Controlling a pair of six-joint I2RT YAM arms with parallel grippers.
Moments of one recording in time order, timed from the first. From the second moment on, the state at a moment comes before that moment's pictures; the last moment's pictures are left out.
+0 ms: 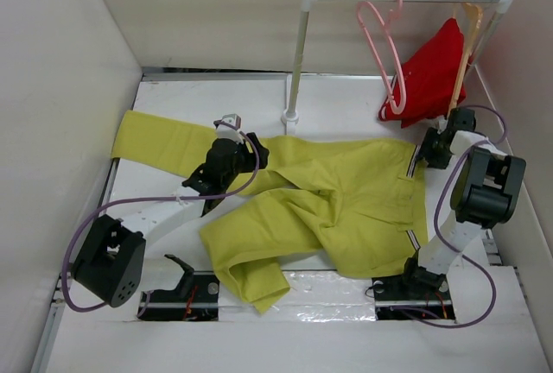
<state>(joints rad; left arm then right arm) -0.56 1.26 0.64 0.25 -0.16 -0.54 -0.36 1.82 1.15 -0.39 -0.10 0.14</state>
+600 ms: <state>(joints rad) -0.56 1.26 0.63 0.24 -0.18 -0.54 -0.41 1.52 0.88 -0.26 -0.10 0.15</state>
